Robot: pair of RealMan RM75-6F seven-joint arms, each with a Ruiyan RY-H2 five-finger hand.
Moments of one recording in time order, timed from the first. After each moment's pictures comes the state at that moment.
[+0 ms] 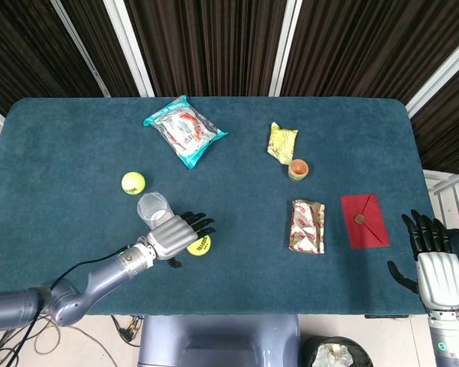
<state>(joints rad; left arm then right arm) -0.91 -1.38 -0.10 -1.66 1.24 0.64 0.38 0.06 -1.22 0.09 -1.58 -1.54 1.59 -0.05</state>
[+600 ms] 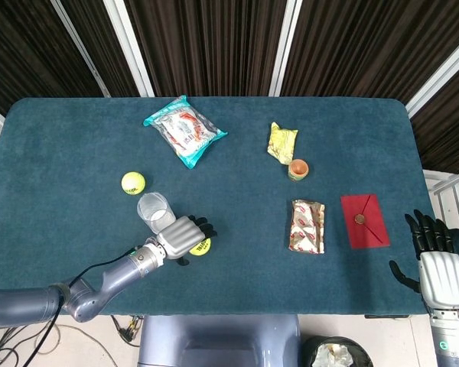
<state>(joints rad) -0.93 -1.50 -0.07 -1.54 1.23 0.67 0.39 0.06 -1.22 0.10 -1.58 -1.52 1.58 -0.04</state>
